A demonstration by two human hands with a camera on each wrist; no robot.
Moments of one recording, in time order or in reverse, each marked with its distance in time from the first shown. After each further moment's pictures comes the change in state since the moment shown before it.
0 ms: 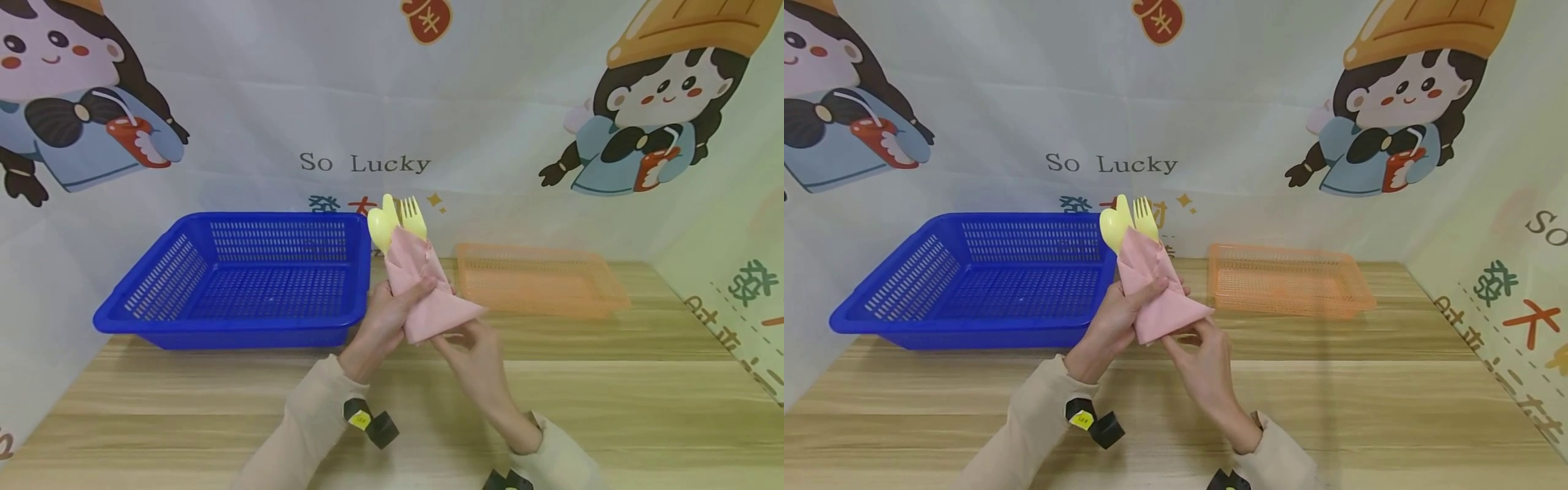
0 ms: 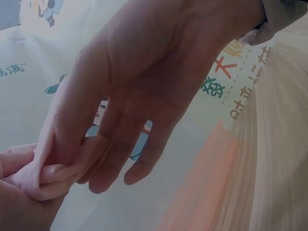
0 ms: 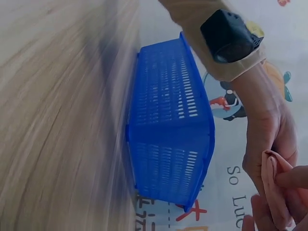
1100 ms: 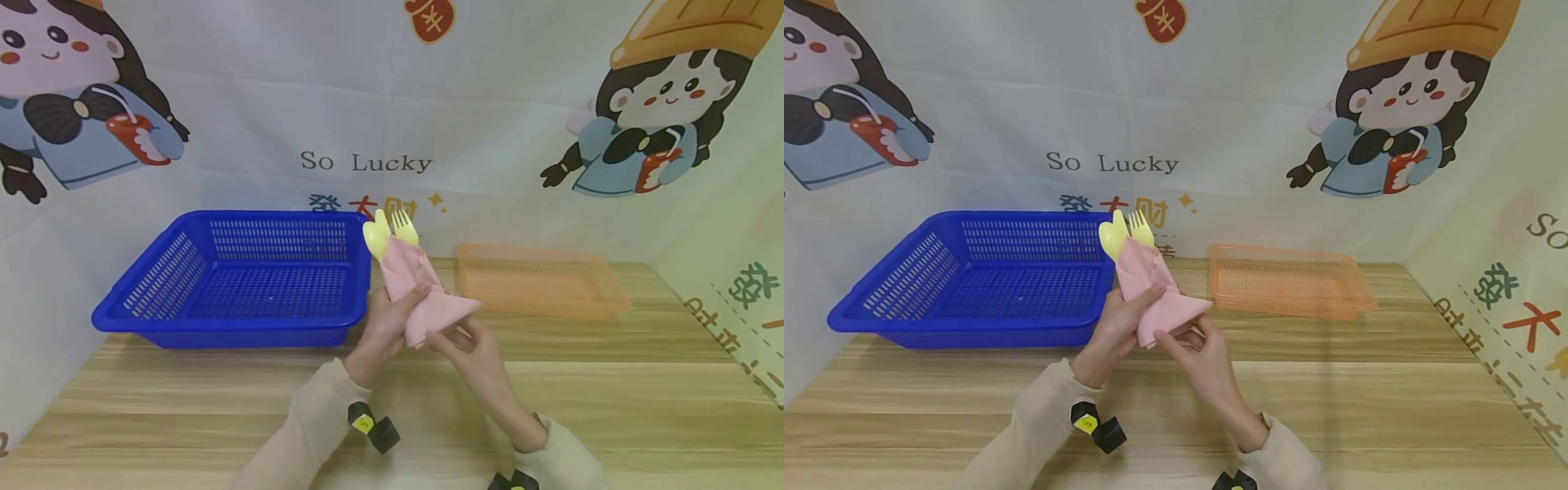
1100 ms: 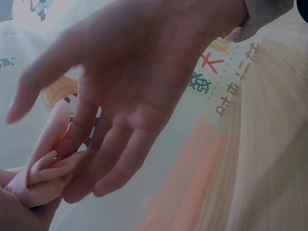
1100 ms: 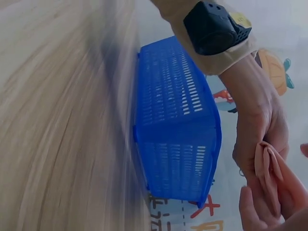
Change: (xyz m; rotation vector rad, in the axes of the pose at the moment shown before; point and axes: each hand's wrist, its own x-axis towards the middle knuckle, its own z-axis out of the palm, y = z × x) left_hand 0.004 -0.015 0.000 0.057 0.203 0.001; right_hand 0.003 0.003 -0.005 0.350 -0.183 0.322
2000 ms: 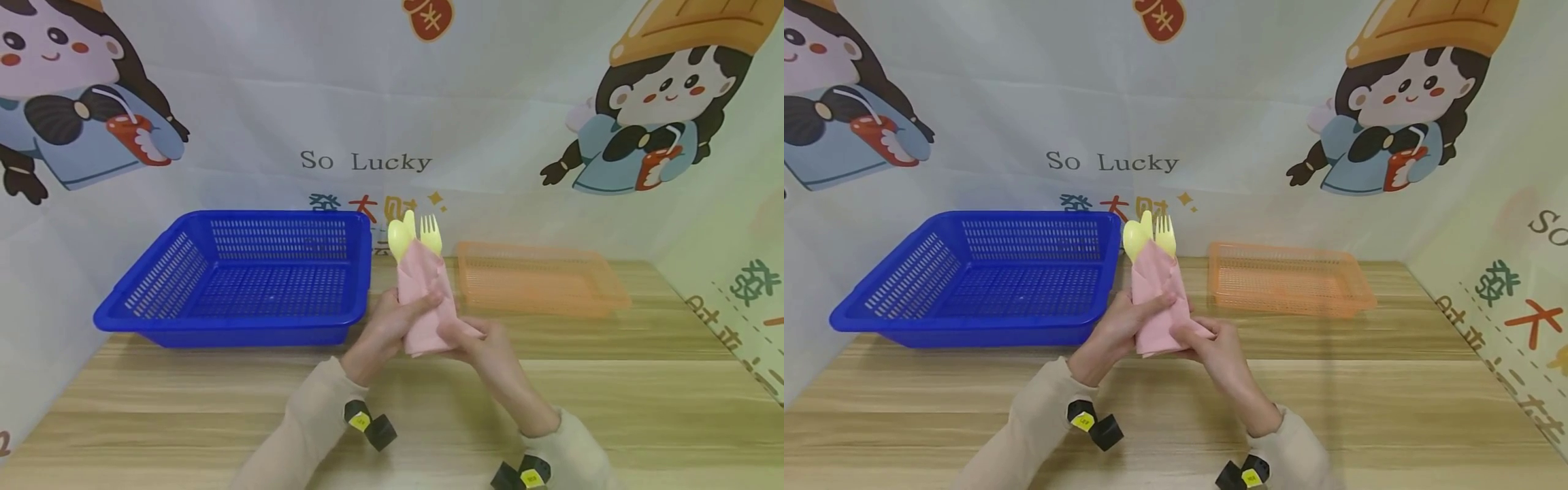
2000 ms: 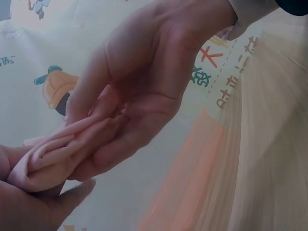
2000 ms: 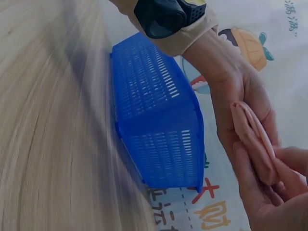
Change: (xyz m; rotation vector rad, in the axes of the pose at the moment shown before) left_hand -0.003 0.004 -0.008 0.216 -0.163 -0.111; right_hand 0.007 0.001 -0.016 -0.001 -0.031 0.239
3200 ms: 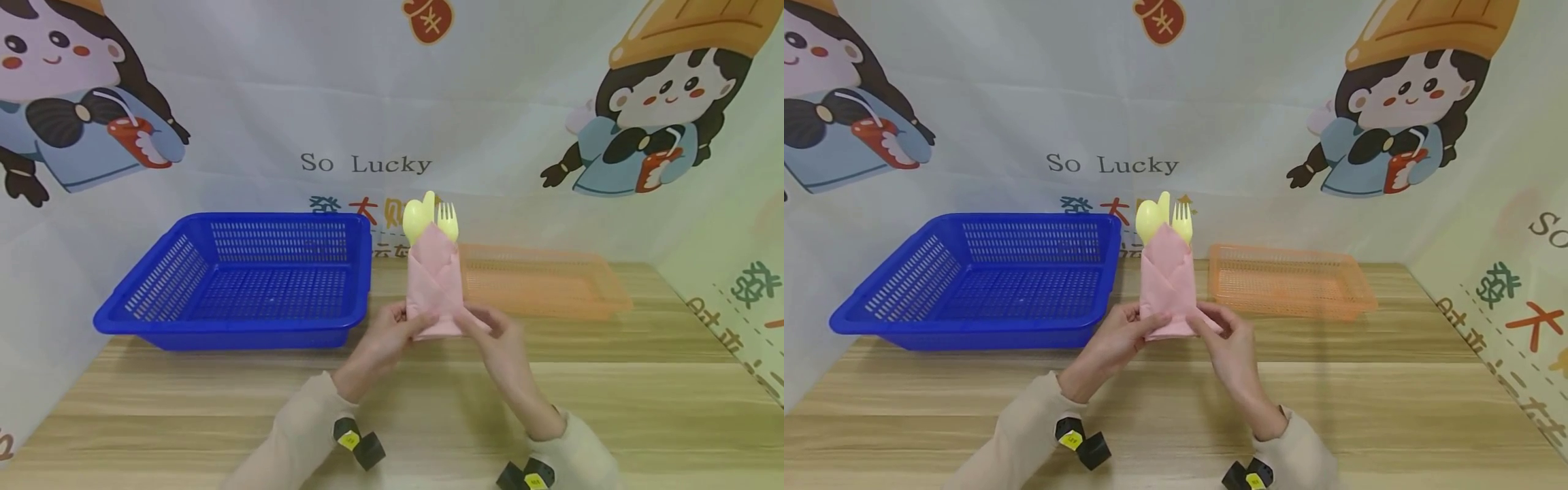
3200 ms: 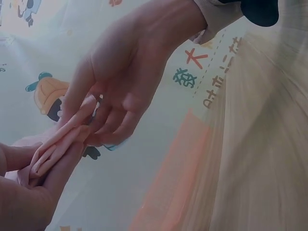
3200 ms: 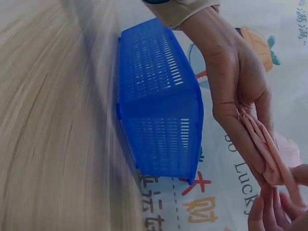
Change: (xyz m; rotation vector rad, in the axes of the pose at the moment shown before) left_hand -0.012 -0.014 -0.009 0.024 -0.156 0.126; right_hand -0.003 -0.006 -0.004 -0.249 0.274 -0.204
